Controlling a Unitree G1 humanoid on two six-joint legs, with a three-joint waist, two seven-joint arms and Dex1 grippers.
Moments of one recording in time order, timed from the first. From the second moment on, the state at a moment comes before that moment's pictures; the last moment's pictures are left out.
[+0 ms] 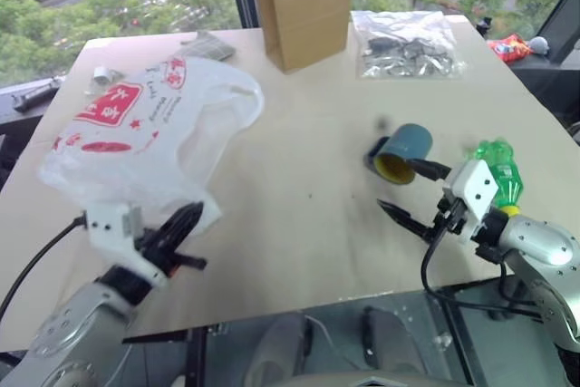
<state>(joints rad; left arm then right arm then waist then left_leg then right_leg) 0.46 0.46 0.60 -0.78 -0.84 0.69 -0.35 -0.03 -0.62 -0.05 -0.61 0.41 0.43 0.65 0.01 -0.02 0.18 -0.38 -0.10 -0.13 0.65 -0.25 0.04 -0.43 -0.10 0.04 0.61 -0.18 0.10</state>
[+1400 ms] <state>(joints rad) -0.40 0.67 -0.09 -0.43 -0.20 1.27 0.41 -0.16 -0.71 -0.05 -0.67 0.61 0.41 0.86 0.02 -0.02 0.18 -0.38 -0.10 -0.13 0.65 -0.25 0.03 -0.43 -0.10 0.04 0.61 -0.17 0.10</state>
